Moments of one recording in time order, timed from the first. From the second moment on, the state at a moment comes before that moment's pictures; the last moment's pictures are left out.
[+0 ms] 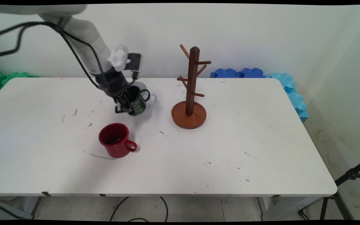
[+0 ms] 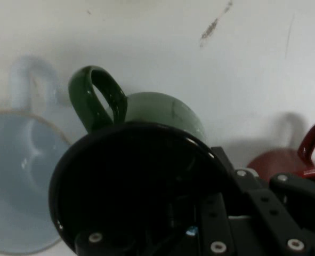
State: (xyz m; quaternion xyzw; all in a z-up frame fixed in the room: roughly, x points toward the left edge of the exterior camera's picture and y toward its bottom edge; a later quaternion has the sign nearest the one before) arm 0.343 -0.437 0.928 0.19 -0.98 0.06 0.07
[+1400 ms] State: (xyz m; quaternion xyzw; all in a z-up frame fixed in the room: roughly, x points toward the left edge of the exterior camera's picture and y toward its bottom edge) arm 0.291 -0.472 0.838 0.21 -0.97 0.05 0.06
